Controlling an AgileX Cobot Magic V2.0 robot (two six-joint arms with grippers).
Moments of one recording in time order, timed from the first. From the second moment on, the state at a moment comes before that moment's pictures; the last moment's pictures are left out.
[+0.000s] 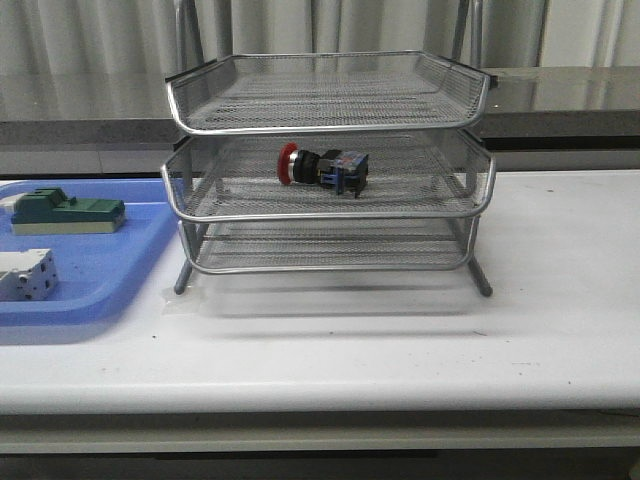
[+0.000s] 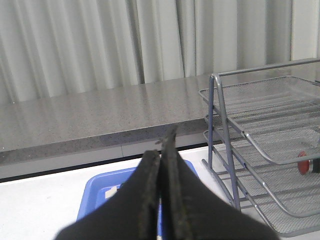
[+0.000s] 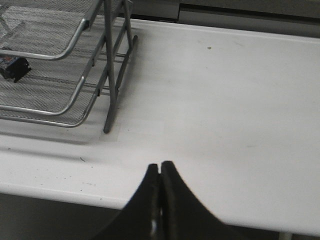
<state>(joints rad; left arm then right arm) -0.12 0.27 -0.31 -0.50 0.08 0.54 0.13 0.50 -0.55 -0.04 0.57 0.03</state>
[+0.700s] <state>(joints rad) -0.12 0.27 -0.31 -0.50 0.08 0.54 0.11 0.31 -0.51 -0.04 0.77 0.03</state>
